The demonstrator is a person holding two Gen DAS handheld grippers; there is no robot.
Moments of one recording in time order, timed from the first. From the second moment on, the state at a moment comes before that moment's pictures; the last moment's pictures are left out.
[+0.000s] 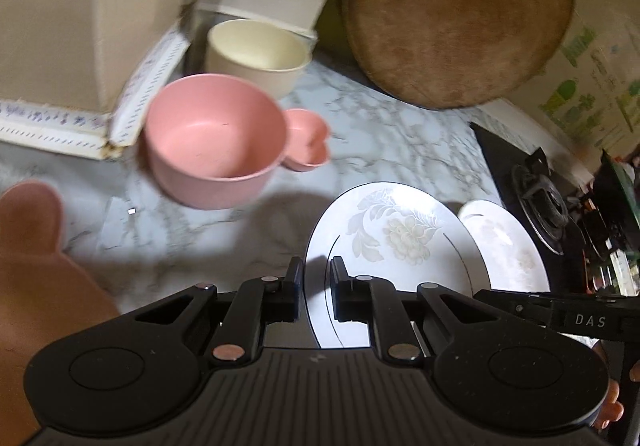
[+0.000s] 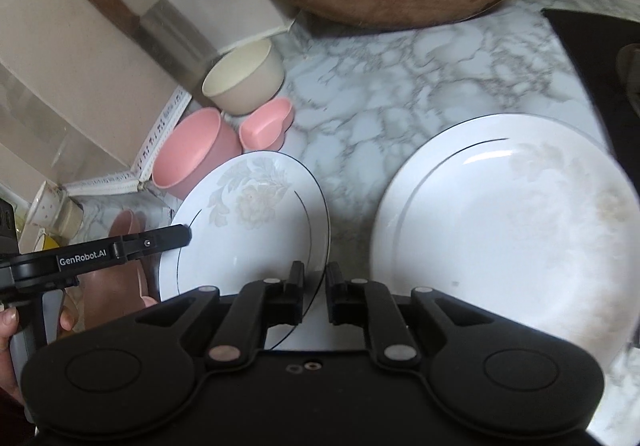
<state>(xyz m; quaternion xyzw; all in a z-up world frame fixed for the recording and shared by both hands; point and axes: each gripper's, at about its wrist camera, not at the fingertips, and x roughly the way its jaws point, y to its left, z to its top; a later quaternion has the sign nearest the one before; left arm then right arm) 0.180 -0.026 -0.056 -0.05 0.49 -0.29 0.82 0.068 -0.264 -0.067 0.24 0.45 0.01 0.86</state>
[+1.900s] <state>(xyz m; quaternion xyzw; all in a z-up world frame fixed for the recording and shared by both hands) 0.152 -0.214 -0.092 0.06 0.49 -0.37 0.78 -0.007 -0.414 -0.093 0.28 0.45 -0.09 0.84</state>
